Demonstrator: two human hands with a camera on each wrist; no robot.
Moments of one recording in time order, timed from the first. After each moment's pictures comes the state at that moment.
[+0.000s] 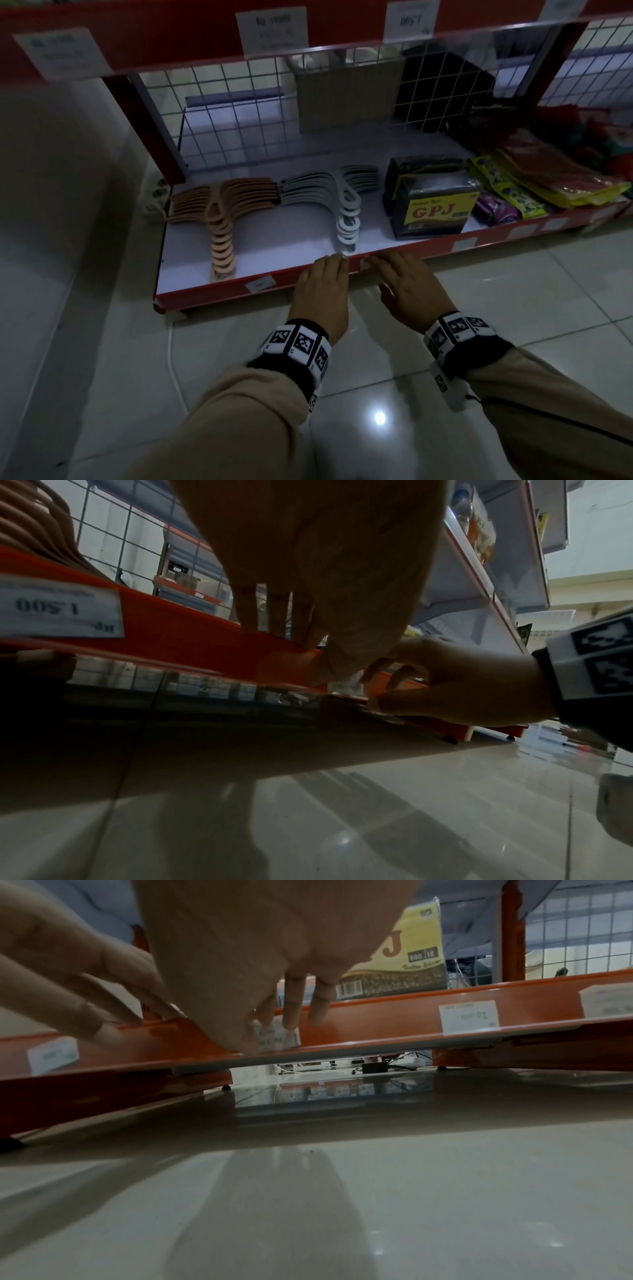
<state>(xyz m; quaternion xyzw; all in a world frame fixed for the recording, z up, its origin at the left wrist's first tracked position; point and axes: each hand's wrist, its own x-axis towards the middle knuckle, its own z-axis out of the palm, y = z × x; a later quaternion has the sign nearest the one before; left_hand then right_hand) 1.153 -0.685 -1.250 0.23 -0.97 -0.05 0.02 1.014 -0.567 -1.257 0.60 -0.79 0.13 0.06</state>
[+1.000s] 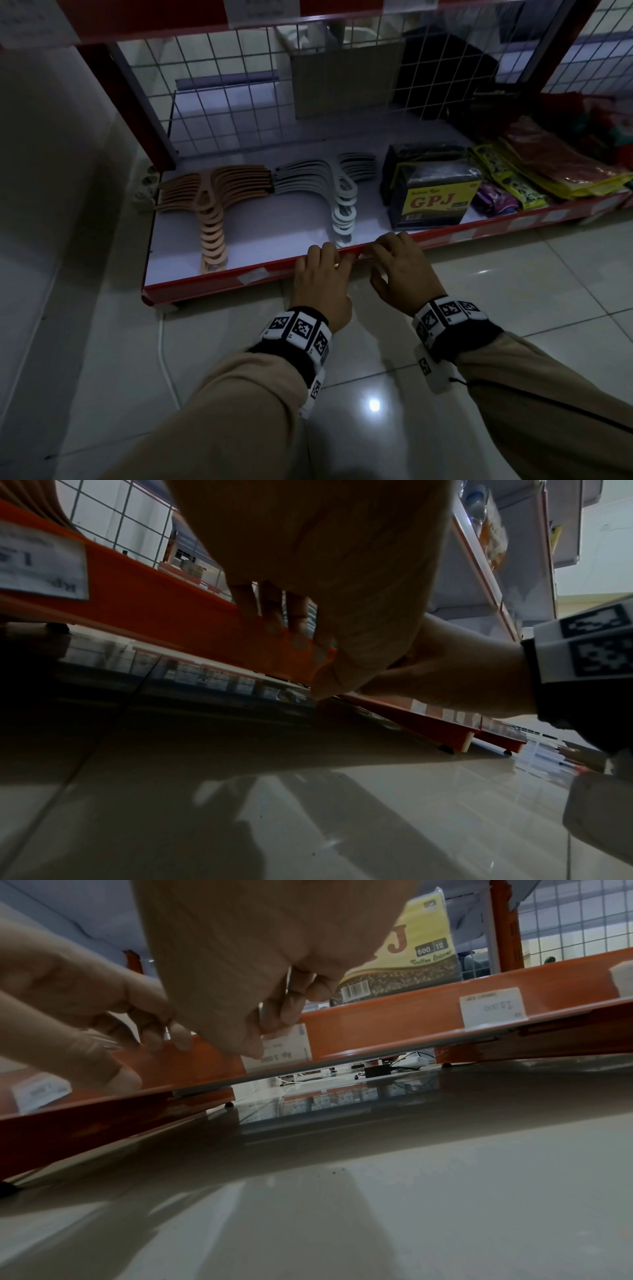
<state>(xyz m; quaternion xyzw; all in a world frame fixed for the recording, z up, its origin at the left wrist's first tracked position) 1.140 -0.683 -1.256 0.25 -0.97 -0.01 0.04 1.008 -0.580 -1.254 0.58 -0.80 0.14 0.07</state>
